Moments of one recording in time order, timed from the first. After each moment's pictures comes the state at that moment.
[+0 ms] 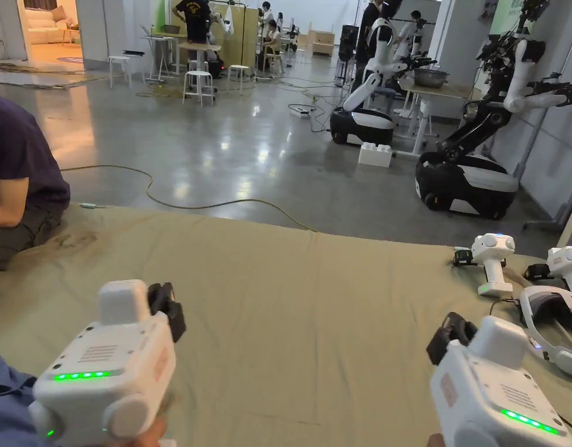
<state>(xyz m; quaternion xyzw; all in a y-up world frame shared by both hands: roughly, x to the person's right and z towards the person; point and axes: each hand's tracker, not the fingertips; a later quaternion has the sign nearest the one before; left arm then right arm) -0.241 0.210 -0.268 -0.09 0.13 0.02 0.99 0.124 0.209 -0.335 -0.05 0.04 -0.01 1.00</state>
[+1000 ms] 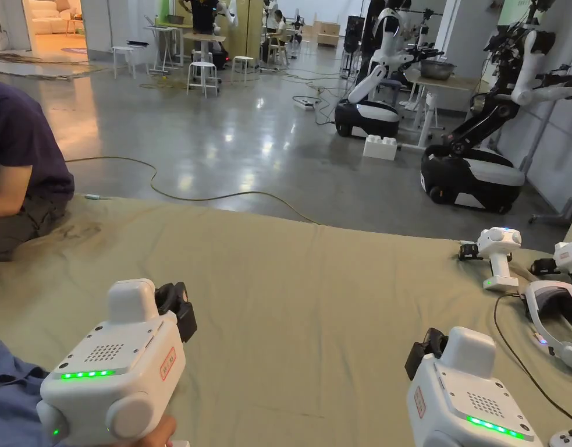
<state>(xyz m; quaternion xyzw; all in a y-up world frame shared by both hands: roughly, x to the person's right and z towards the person) -0.241 0.198 -0.260 -0.08 0.10 0.14 0.98 0.106 0.190 -0.322 -0.11 0.03 -0.05 0.99</state>
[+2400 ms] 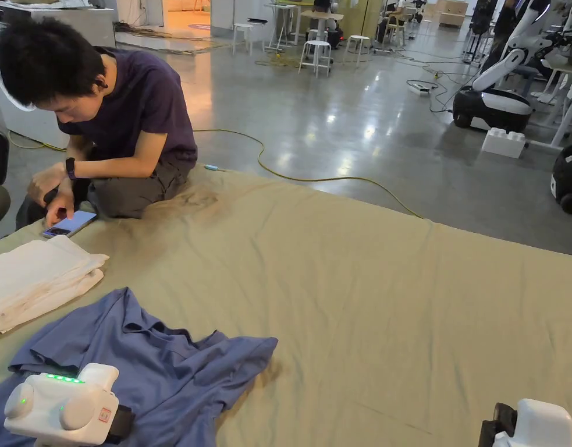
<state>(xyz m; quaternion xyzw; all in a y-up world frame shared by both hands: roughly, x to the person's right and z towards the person) -0.442 0.042 -0.184 -0.53 0.18 0.09 0.82 0.052 0.125 -0.319 -0.22 0.11 0.08 0.97</state>
